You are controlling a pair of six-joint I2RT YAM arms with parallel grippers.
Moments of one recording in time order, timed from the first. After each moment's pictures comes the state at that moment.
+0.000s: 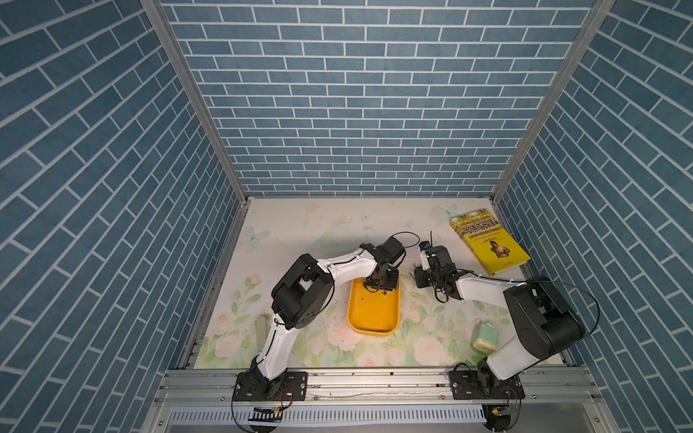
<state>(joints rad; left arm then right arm) -0.84 2.09 1.51 -0.68 0.11 -0.62 0.48 1.60 0.69 0.04 0.02 0.18</state>
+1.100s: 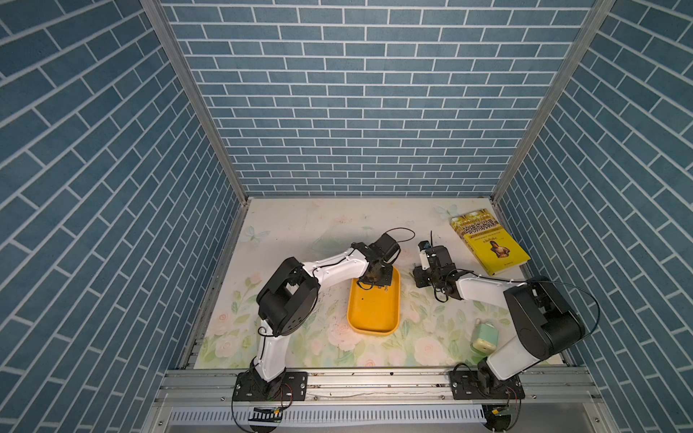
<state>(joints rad) -0.81 1.94 1.42 -0.64 0.02 -0.59 0.48 1.56 0.67 0.05 0.01 0.18</state>
